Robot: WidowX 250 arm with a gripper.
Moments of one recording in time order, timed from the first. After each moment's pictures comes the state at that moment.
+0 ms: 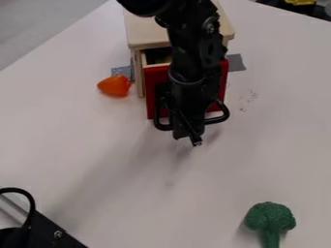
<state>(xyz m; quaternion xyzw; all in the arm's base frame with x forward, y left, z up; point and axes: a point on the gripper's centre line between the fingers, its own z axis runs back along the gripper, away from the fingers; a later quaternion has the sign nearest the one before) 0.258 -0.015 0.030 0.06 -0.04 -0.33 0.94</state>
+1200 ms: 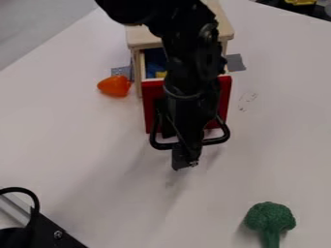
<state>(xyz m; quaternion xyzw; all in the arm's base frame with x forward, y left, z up) 0.236 -0.030 0.047 0.04 -0.03 -0.35 0.93</state>
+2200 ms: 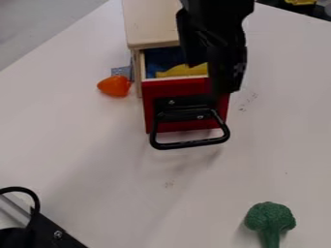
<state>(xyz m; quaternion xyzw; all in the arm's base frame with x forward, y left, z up) 0.240 -0.059 0.163 -0.04 -0.08 -0.29 0.95</state>
